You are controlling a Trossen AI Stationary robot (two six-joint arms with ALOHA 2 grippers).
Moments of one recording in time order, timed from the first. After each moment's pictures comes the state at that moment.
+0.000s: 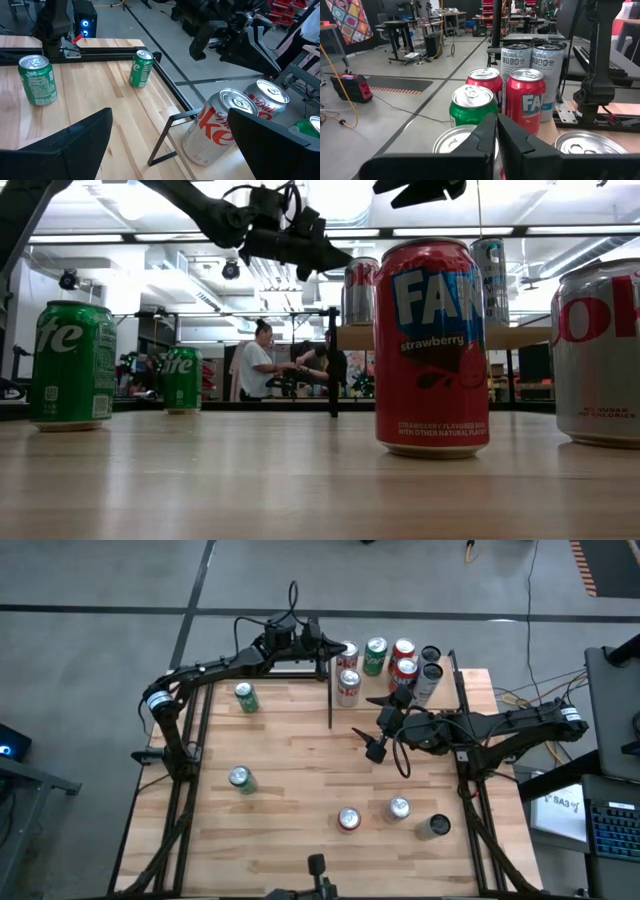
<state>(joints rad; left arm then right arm) 0.62 1.82 1.45 0.27 0.45 0.11 0.13 1.21 1.09 -0.27 0.63 -0.01</state>
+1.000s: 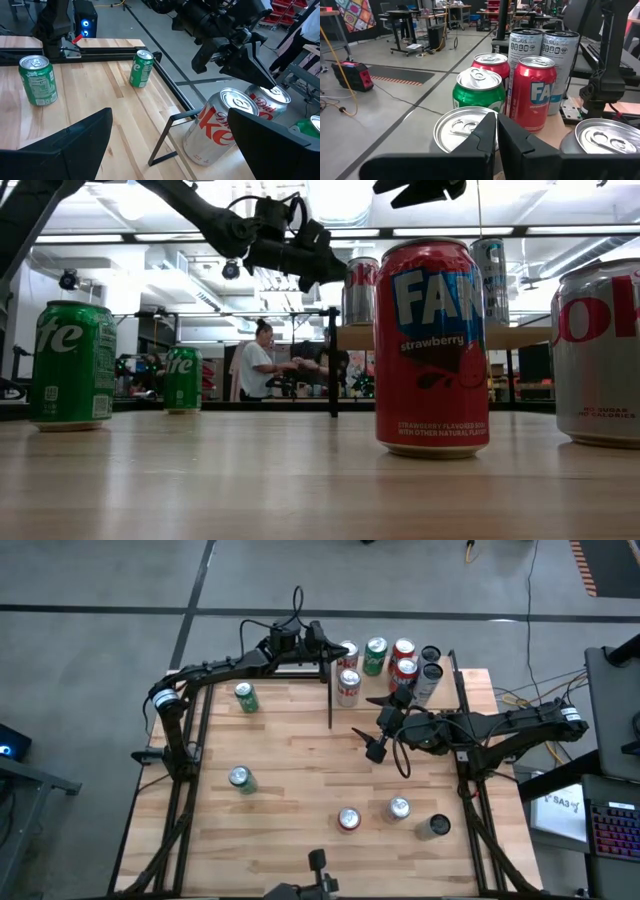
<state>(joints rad) 0.62 1.87 1.45 0.29 0.43 0.08 0.13 1.21 1.09 -0.27 0.63 -0.01</state>
